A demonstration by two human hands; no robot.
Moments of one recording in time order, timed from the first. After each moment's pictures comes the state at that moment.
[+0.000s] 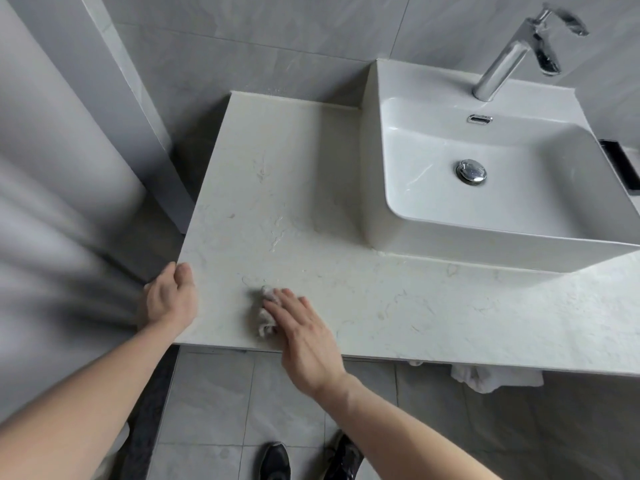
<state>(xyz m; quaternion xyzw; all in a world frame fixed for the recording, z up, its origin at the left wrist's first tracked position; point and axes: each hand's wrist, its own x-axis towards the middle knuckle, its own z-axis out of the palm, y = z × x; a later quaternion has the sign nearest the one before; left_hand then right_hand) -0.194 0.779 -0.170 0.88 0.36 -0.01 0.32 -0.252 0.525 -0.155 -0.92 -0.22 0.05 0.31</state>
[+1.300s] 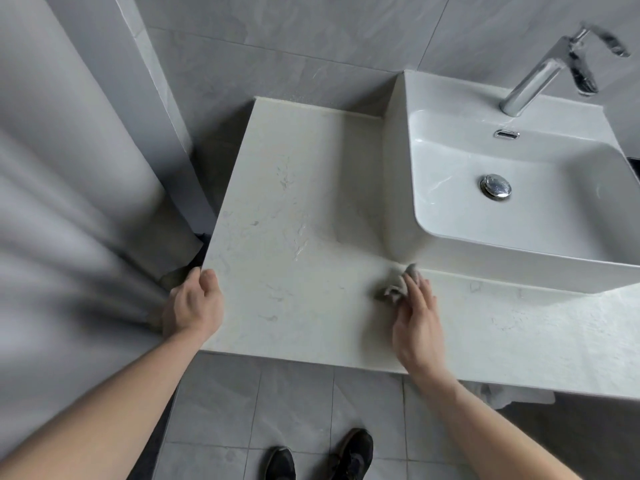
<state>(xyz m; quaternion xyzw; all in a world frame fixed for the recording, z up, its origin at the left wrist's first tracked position) -0.198 0.775 -0.154 0.88 0.35 -0.03 0.32 -0.208 0.415 -0.147 -0.95 0.09 -0.04 0.31</state>
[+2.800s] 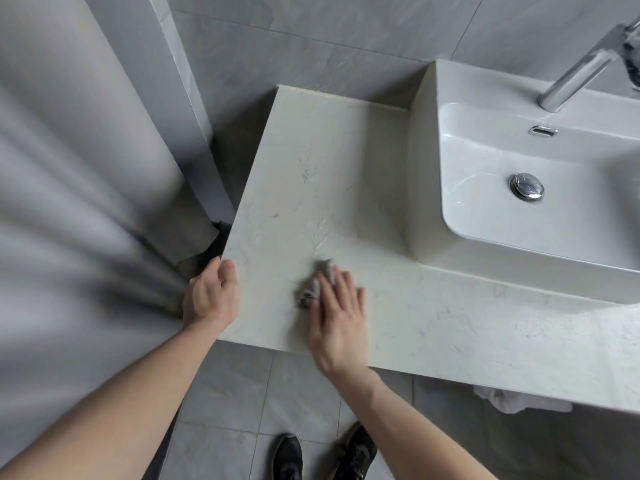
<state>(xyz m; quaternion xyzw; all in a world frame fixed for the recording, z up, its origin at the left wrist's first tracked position) -0.196 0.781 -0.160 0.88 0.35 -0.03 0.32 -0.226 0.556 -0.150 -0.96 -0.06 0.04 0.27</state>
